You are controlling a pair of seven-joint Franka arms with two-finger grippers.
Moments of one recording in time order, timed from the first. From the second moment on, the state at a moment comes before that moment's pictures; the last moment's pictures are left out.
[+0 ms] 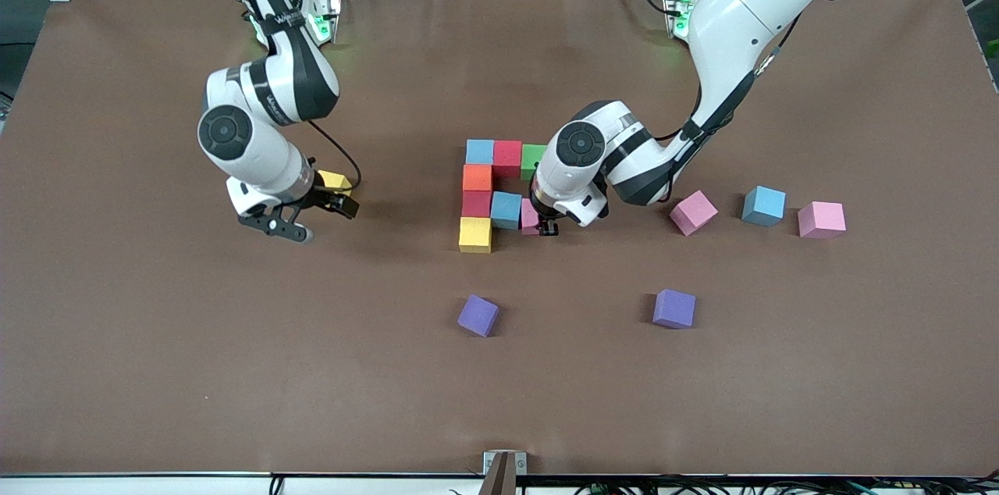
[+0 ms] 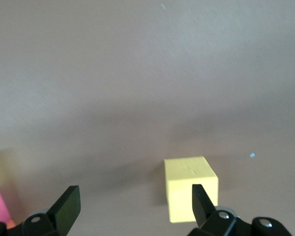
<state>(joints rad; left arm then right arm) -0.17 0.74 -0.61 -1.77 0.40 2.41 -2.57 0.56 0.18 -0.23 -2.19 0.13 2.31 0.55</state>
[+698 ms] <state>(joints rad) -0.17 0.74 -0.61 -1.78 0.42 2.41 -2.57 0.56 0.15 -0.23 -2.42 0.09 2.53 0.55</state>
